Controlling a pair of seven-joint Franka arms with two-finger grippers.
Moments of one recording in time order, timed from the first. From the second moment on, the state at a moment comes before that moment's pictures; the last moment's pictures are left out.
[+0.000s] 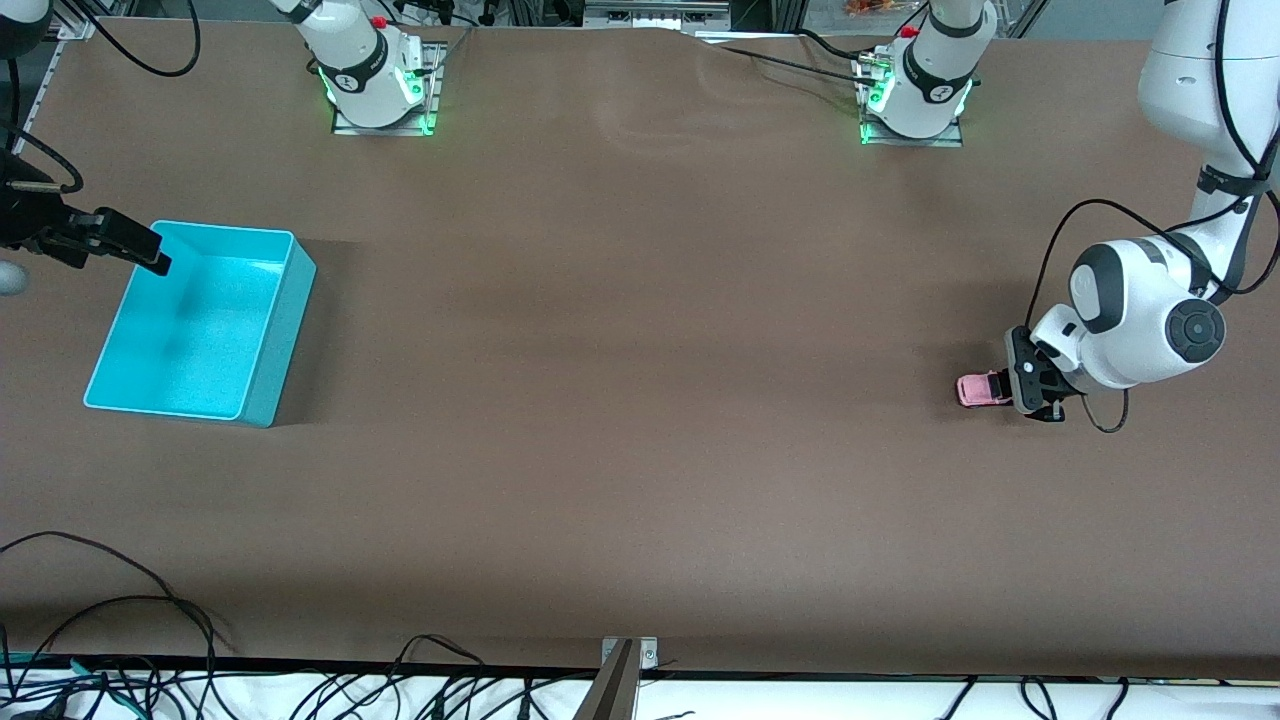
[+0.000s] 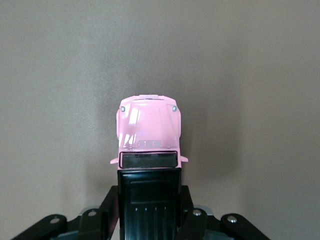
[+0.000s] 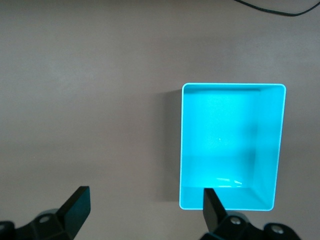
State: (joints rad) left arm 0.21 0.51 -0.05 -1.99 0.01 2.40 1.67; right arm -0.09 0.04 0.05 -1.60 0.01 1.64 0.05
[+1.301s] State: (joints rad) left arm 0.42 0.55 -0.04 -1.92 0.01 2.40 1.91; right arm -0.09 0.04 0.05 -1.60 0.01 1.64 0.05
